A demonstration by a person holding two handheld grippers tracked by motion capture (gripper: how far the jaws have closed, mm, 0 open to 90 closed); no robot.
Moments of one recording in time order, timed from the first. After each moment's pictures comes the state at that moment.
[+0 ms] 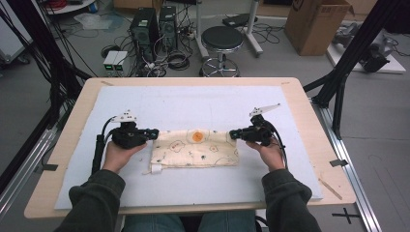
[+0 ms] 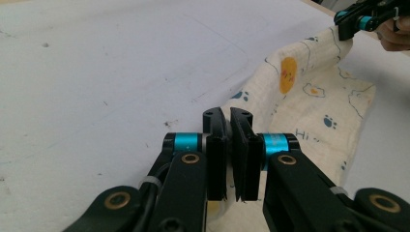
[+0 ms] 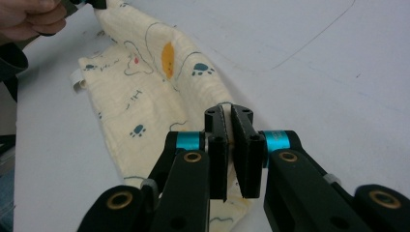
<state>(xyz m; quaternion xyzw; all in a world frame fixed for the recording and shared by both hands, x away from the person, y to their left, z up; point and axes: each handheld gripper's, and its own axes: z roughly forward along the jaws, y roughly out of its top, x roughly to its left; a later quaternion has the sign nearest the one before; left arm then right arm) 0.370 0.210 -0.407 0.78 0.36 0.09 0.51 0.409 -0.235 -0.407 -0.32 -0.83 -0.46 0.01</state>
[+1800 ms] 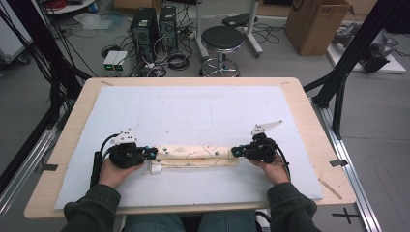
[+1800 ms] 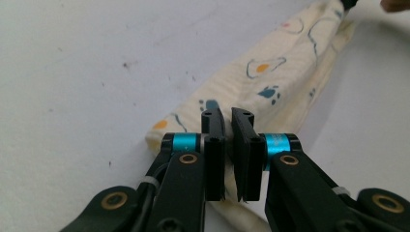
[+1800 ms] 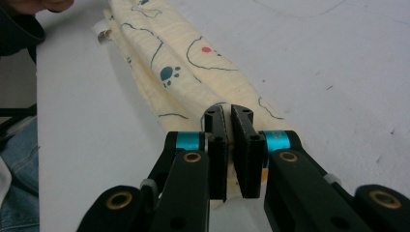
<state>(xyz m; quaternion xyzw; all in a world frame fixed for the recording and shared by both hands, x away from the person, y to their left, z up) 0.323 0.210 -0.430 0.81 0.33 0.09 0.47 0.364 -0.241 -0.427 -0.29 -0.84 -0.45 0.02</state>
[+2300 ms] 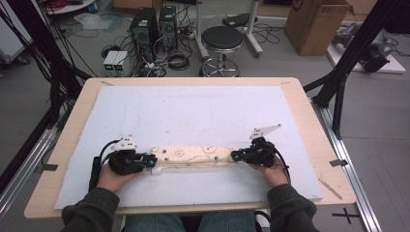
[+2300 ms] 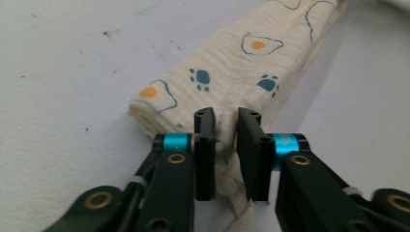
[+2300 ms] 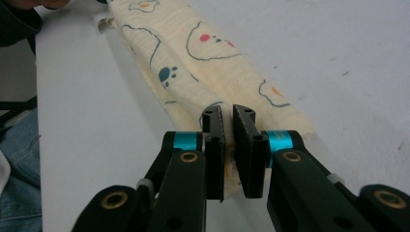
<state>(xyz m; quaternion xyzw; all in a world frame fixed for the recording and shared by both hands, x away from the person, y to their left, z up) 0.310 0.211 -0.438 0.82 0.33 0.07 0.46 0.355 -0.239 -0.433 -0.29 -0.85 -0.44 0.02</state>
